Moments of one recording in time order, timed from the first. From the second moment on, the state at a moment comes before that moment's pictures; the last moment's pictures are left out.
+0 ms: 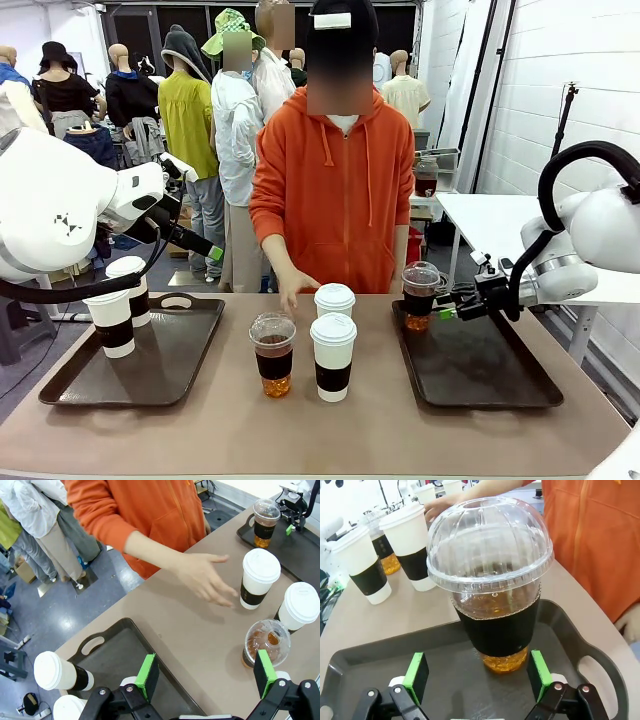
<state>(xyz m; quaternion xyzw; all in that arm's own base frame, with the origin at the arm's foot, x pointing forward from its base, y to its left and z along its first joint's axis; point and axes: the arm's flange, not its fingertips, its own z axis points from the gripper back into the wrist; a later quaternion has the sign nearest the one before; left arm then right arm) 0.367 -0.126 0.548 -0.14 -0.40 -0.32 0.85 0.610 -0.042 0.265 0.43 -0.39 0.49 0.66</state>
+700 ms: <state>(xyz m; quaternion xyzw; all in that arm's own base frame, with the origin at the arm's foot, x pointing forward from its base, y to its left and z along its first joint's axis) 0.367 -0.126 0.548 -0.14 -0.40 -0.32 0.85 0.609 -0.047 0.271 0.42 -0.39 0.49 0.66</state>
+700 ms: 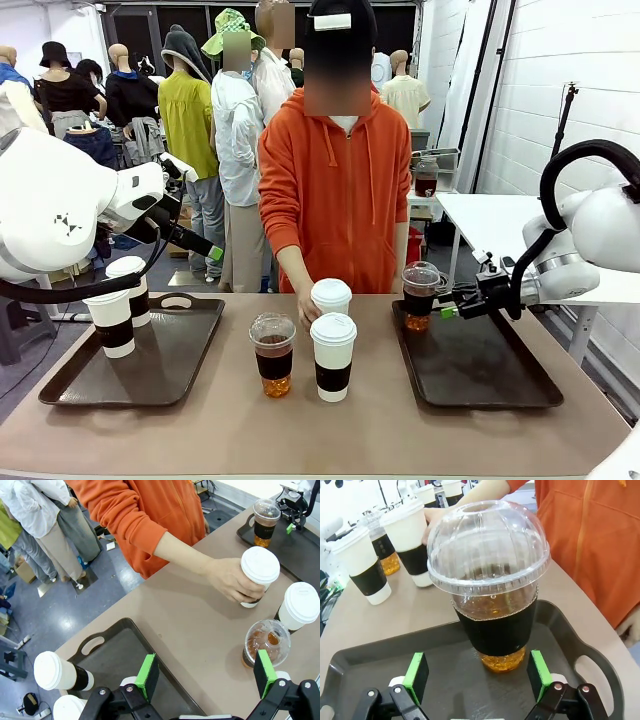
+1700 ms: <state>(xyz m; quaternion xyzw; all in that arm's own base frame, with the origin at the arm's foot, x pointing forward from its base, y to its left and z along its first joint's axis) 0.367 -0.126 0.547 -0.14 -0.40 -0.32 0.85 0.547 -0.040 0.289 0.44 -0.35 0.50 0.66</state>
